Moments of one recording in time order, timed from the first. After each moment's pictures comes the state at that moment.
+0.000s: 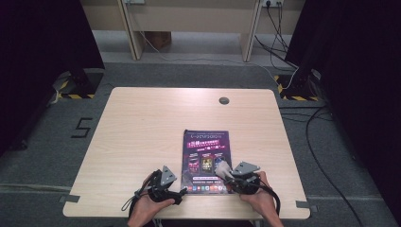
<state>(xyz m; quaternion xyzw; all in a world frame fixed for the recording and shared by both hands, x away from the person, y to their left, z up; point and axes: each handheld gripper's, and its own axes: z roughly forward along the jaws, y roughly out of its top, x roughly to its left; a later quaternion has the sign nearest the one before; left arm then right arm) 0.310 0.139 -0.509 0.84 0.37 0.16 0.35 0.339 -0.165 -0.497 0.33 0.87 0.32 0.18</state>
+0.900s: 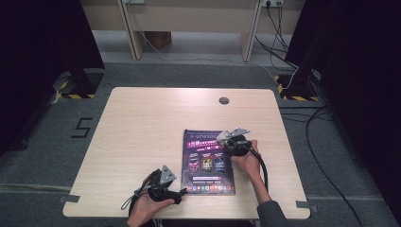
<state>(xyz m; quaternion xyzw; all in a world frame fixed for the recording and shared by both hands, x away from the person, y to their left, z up) 0.311 0.140 -0.510 0.84 0.38 0.16 0.36 0.459 -0.147 -0.495 0.42 0.84 0.29 0.21</state>
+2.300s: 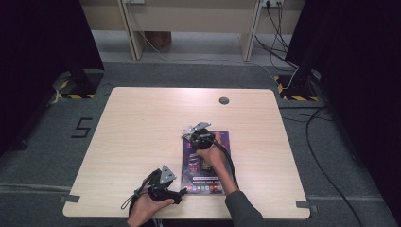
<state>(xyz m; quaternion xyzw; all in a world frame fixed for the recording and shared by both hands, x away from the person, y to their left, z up) 0.312 0.141 -0.511 0.84 0.38 0.15 0.36 0.477 -0.028 -0.500 0.35 0.86 0.32 0.18</state>
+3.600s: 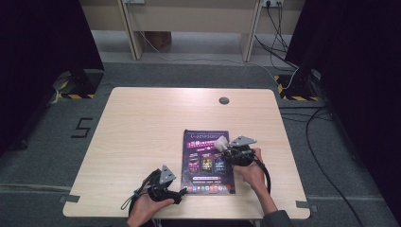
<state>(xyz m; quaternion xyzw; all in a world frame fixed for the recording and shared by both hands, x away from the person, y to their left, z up) 0.311 0.141 -0.511 0.84 0.38 0.15 0.36 0.411 -0.158 -0.479 0.39 0.82 0.35 0.20</state>
